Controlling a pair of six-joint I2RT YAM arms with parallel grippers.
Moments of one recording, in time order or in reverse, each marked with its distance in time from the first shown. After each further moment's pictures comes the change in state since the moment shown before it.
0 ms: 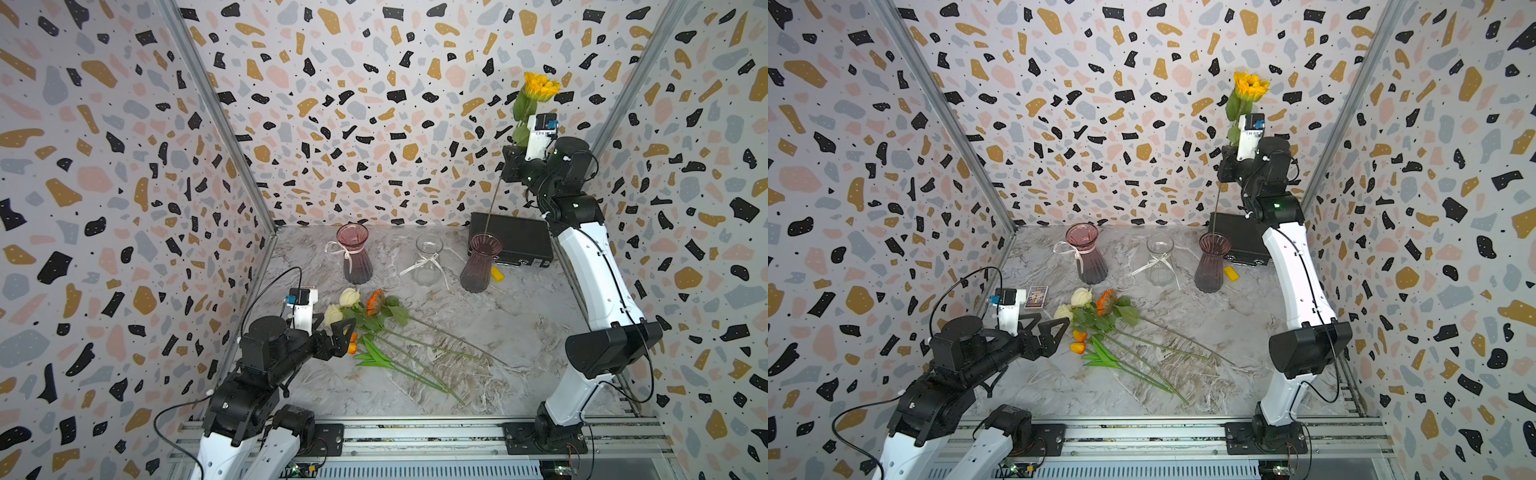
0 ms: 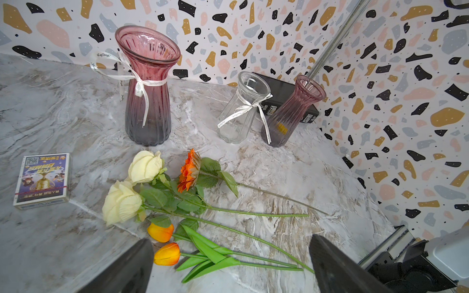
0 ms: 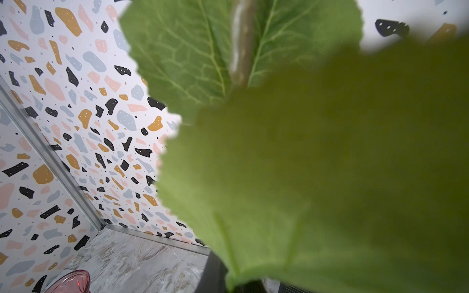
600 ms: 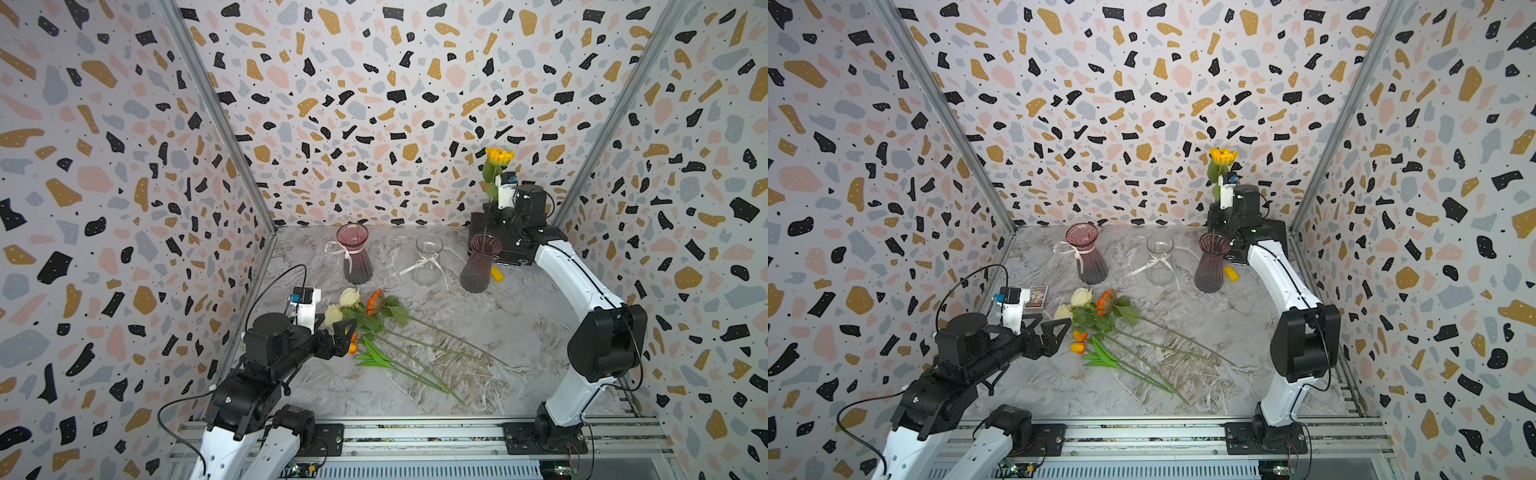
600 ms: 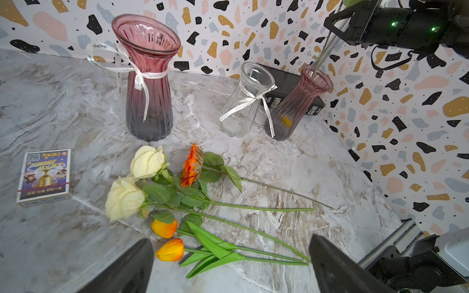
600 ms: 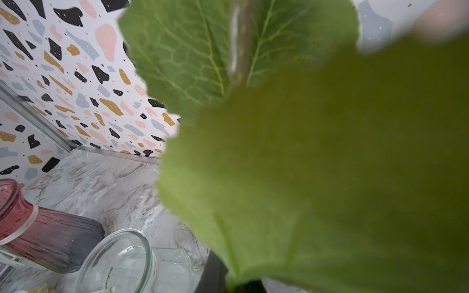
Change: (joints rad) left arm 0.000 0.025 0.001 -0.016 -0.001 0.027; right arm 0.000 -0.045 -0.510 0.127 0.020 -0.060
